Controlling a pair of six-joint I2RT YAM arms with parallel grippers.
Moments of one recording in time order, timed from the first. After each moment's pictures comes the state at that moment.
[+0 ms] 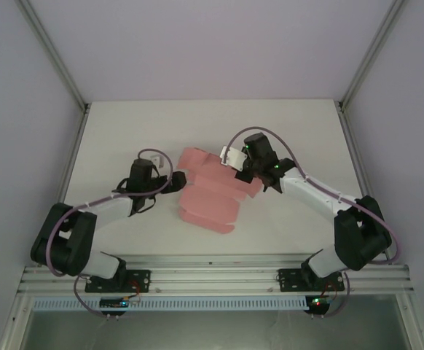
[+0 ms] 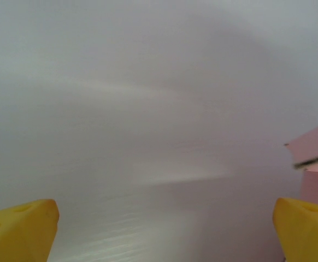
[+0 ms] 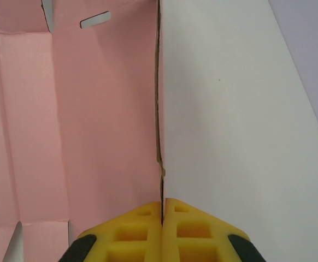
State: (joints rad) left arm -0.37 1.42 0.56 0.21 0.22 -0.51; right arm 0.57 1.48 1.03 -0.28 -0.05 -0.74
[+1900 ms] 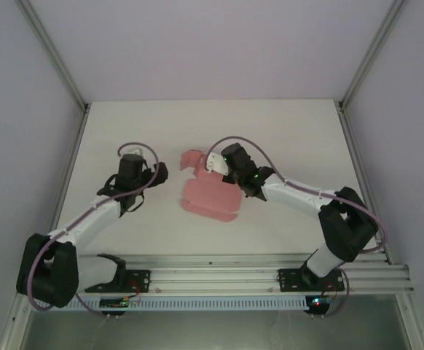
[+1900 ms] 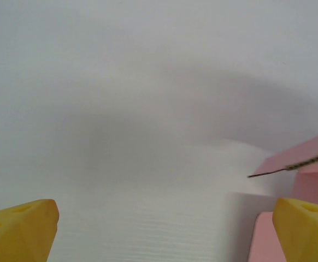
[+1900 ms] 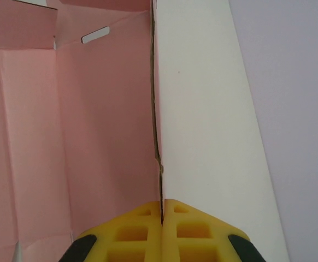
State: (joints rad) left arm -0.31 1.19 0.63 -0.14 -0.13 -0.53; right arm 0.75 1.58 1.01 -0.11 0.37 -0.79
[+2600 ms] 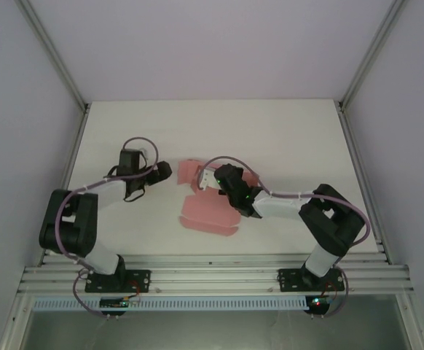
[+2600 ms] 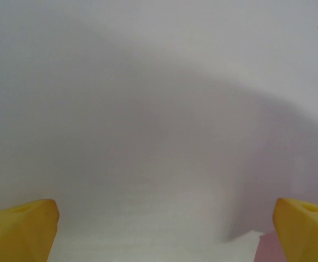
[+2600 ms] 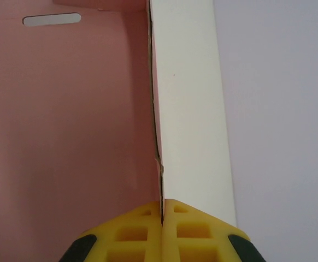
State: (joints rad) left arm -0.18 1.61 0.76 0.03 0.25 -0.52; right arm 0.86 1.66 0.82 0.29 0.58 -0.95
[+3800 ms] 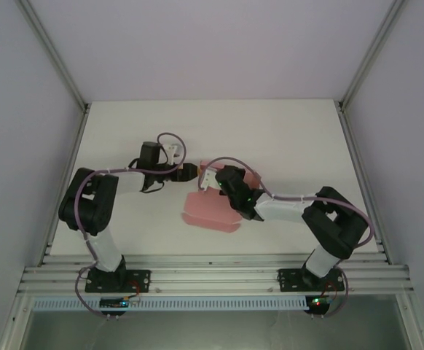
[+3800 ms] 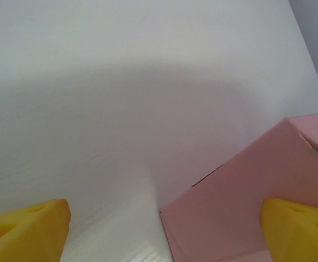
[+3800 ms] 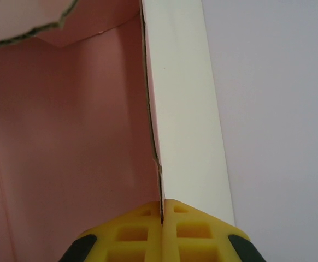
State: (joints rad) left arm -0.32 1.78 0.85 0.21 0.64 -0.36; right arm 0.86 1.63 0.79 0.29 0.61 -0.91
